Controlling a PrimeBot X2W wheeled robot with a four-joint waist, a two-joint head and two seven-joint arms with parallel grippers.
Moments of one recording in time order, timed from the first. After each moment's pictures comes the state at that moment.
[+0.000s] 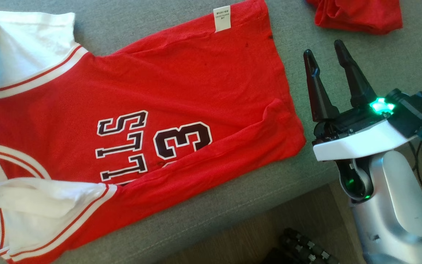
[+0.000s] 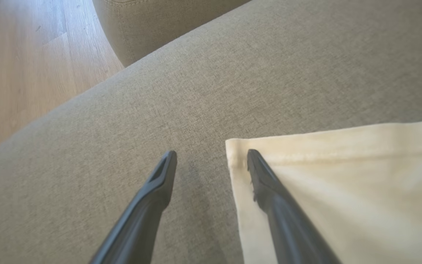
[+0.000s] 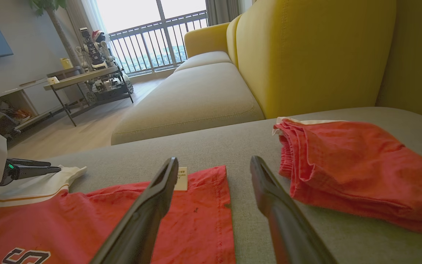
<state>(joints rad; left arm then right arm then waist) -1.01 0.56 -0.47 0.85 -0.38 -0.13 0.26 -0.38 -0.05 0.12 0.09 0.33 0.13 -0.23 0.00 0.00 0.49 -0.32</state>
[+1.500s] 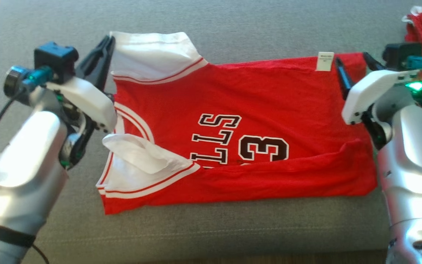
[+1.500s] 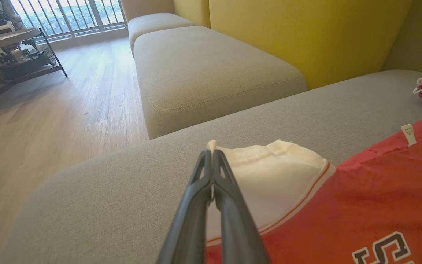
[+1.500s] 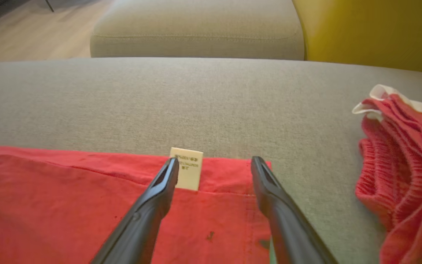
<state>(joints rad) -0.74 0.43 -0.69 0.43 -0.56 0.00 -0.12 -0.72 -0.06 -0.17 0.71 -0.03 0.13 0.10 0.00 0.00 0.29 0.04</state>
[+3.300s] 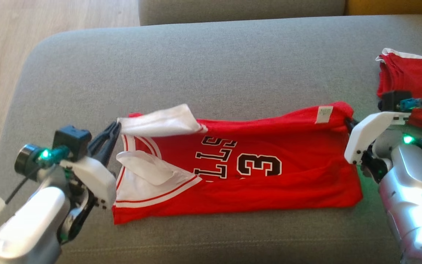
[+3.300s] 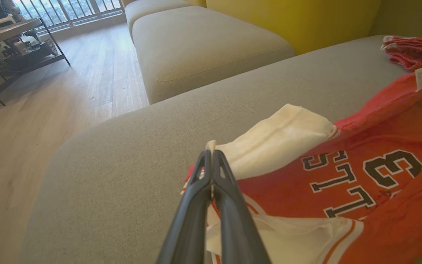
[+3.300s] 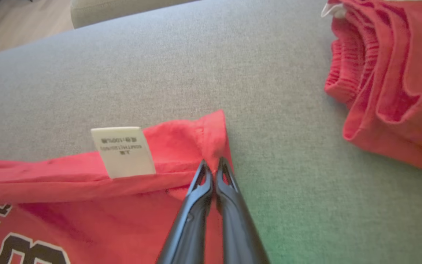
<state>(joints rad) -0.42 0.57 -0.76 0.21 -0.59 0.11 -0.07 -0.74 -0.13 -0.18 1.14 0.08 0.13 0.11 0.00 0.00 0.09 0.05</state>
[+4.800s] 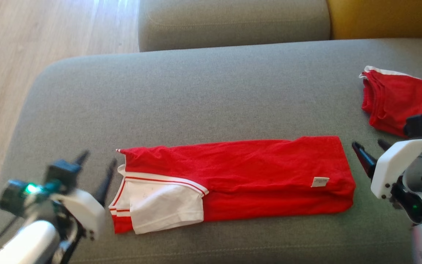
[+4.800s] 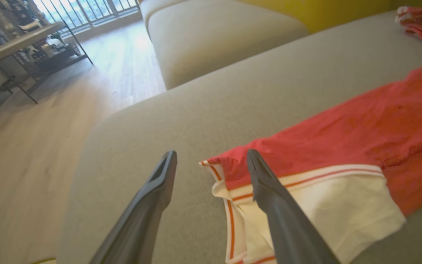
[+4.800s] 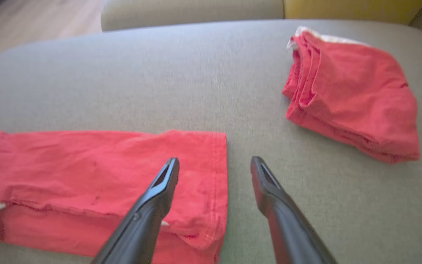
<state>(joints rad) -0.27 0.67 -0.79 0.12 -0.58 0.21 -0.05 -0.24 -0.16 -0.17 0.18 0.26 0.13 0.63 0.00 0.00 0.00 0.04</state>
